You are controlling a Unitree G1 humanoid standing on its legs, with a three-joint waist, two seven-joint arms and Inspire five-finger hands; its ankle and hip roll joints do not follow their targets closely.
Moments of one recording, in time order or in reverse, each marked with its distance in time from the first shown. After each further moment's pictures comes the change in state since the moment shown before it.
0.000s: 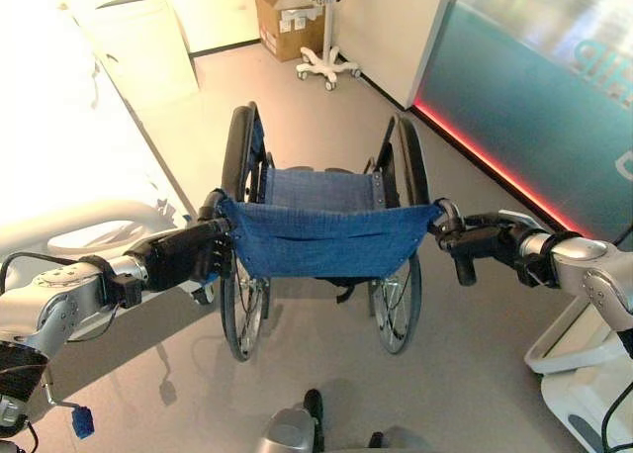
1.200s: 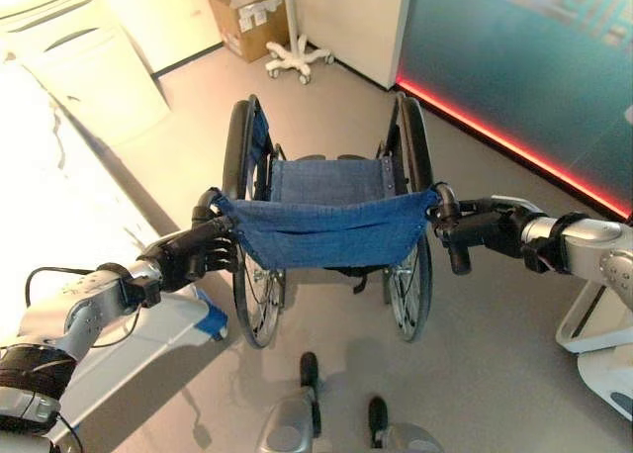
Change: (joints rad) left arm -0.009 -0.127 -0.003 0.025 -0.006 -0.061 0.093; right arm -0.050 -0.069 0.014 -0.005 0.134 -0.037 0.014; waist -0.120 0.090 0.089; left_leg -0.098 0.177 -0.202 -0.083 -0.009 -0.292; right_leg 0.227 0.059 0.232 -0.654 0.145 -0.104
